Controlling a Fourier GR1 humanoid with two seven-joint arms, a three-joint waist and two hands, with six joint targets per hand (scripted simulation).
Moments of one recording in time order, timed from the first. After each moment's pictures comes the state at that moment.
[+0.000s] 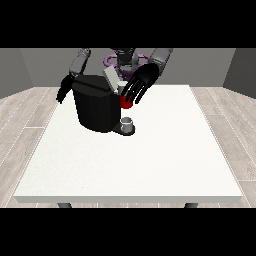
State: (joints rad) left arm -1.27 0.51 0.08 -0.63 -0.92 -0.21 -0.27; right arm -0.49 -0.09 -0.08 -1.22 0.18 -0.22 0.01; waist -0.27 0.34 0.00
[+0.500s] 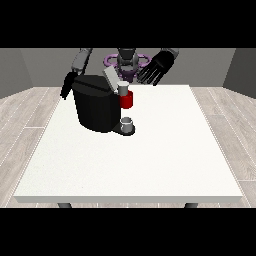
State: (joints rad) left arm -1.09 0.34 0.12 -0.67 -0.82 -0.24 -0.27; right arm -0.35 -0.10 -0.14 -1.10 0.14 -0.21 -0.04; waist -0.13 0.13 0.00
